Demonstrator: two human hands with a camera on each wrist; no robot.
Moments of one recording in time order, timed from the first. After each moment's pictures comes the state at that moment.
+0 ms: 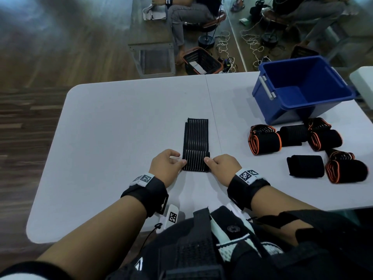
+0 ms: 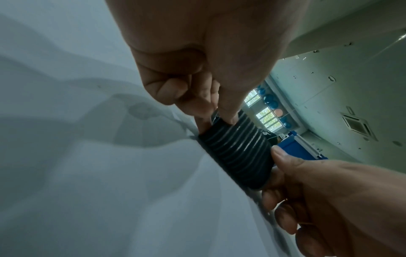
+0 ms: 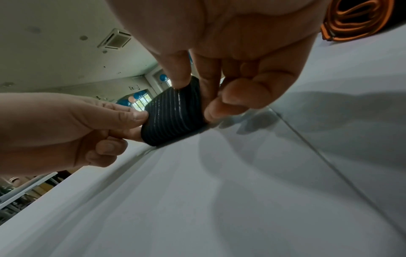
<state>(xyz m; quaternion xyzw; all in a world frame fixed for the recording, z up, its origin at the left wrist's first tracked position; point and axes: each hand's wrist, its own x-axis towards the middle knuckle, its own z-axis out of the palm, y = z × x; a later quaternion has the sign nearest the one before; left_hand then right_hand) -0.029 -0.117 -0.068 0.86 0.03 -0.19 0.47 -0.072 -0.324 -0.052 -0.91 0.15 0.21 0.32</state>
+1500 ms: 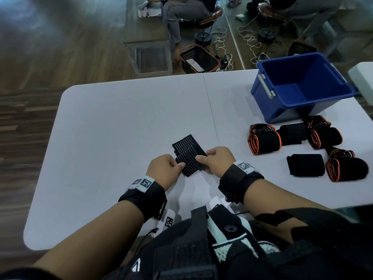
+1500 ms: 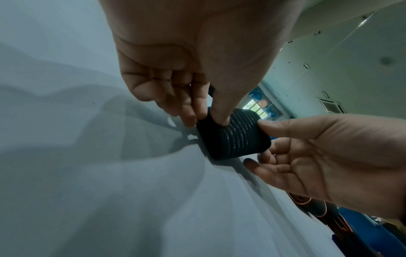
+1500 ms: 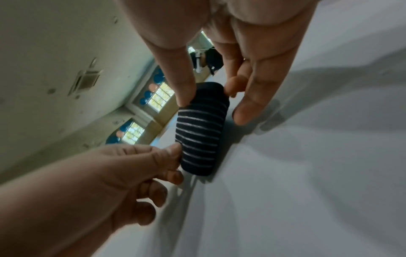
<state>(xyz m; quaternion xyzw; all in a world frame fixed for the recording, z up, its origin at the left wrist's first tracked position) -0.026 -0.117 -0.060 0.94 -0.02 -0.18 0.30 -0.052 -0.308 -0.048 -0.78 0.28 0.16 0.54</state>
